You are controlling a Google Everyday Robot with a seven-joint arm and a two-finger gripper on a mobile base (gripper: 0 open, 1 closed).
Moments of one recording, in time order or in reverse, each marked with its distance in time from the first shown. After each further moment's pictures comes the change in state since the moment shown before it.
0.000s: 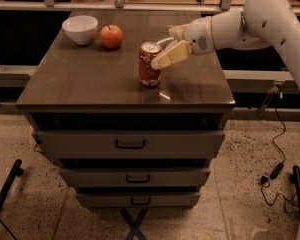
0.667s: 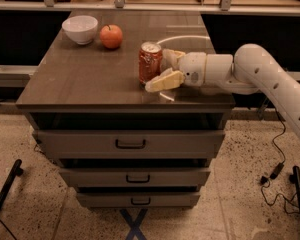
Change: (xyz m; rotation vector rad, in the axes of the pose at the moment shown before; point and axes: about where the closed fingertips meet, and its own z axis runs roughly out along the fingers) arm 0.046 0.021 0.031 -0.010 -0.249 0.017
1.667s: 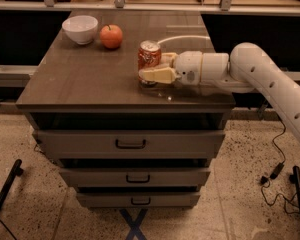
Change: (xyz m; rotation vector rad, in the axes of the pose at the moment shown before) arm -0.005 0.005 0.010 -0.017 -0.016 -0.011
